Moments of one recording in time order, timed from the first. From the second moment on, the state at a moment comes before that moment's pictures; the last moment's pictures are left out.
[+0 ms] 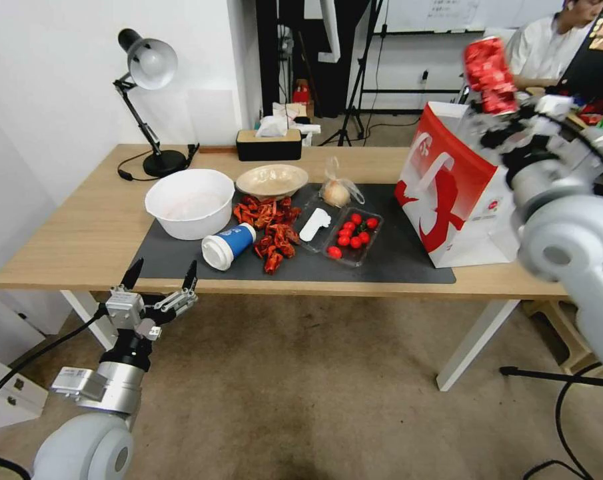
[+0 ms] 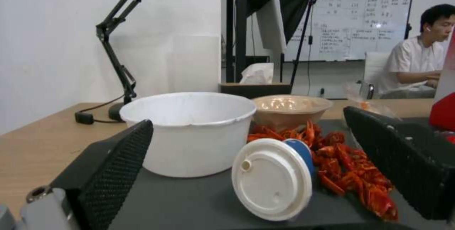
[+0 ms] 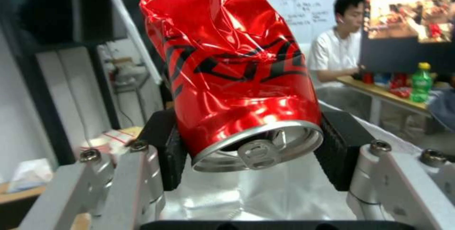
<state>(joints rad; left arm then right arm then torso) 1.66 -1.26 -0.67 -2.20 -0.42 -0.13 0.05 -0.66 0.71 0.33 2.05 1.09 -0.38 0.77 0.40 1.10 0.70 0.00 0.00</state>
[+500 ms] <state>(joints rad) 1.66 -1.26 -0.68 -2.22 -0.43 -0.13 0.05 -0.67 0.71 0.33 2.03 1.10 -0.39 0.73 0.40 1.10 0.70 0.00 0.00</state>
